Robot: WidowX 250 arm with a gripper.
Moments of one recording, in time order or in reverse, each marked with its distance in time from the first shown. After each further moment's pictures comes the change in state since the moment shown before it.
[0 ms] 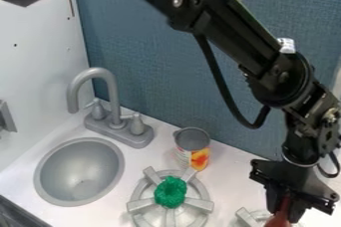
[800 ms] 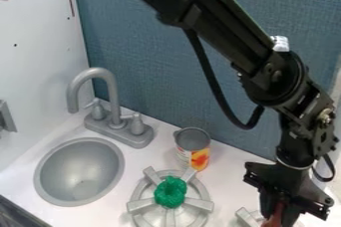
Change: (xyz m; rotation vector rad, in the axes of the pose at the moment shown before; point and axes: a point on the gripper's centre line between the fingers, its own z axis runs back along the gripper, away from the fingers) arm -0.013 0.004 0.002 0.005 0.035 -0.019
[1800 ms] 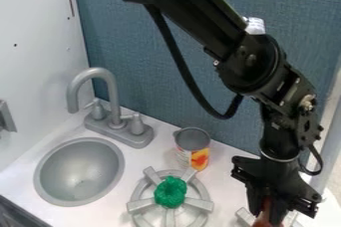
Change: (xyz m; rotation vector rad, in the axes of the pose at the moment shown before) arm -0.017 0.009 0.017 -0.041 0.008 -0.056
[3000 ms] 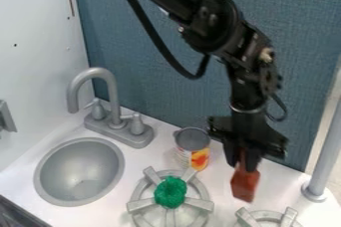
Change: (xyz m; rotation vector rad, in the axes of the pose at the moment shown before) arm 0.032 0.049 0.022 -0.003 -0.089 0.118
